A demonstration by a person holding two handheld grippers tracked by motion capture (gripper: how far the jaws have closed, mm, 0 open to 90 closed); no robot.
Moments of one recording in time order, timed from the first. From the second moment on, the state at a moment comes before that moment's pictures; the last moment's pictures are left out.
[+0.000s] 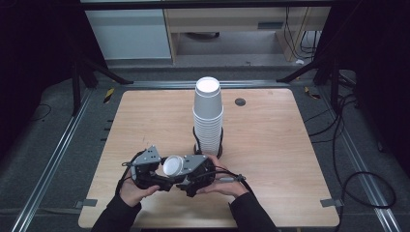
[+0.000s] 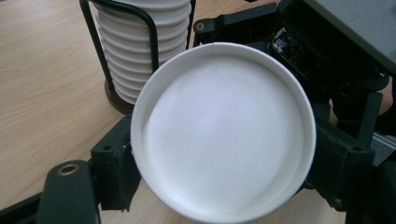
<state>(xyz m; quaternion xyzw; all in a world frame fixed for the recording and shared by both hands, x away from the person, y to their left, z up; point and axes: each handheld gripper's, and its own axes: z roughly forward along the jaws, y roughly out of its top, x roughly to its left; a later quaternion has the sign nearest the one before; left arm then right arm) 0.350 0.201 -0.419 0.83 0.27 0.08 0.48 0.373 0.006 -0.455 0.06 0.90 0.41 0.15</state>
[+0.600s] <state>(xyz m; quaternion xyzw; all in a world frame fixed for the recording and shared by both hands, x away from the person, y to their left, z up) 0.349 0.203 -0.417 0.83 0.26 0.09 0.48 0.375 0.004 -0.453 0.09 0.89 0.42 0.14</state>
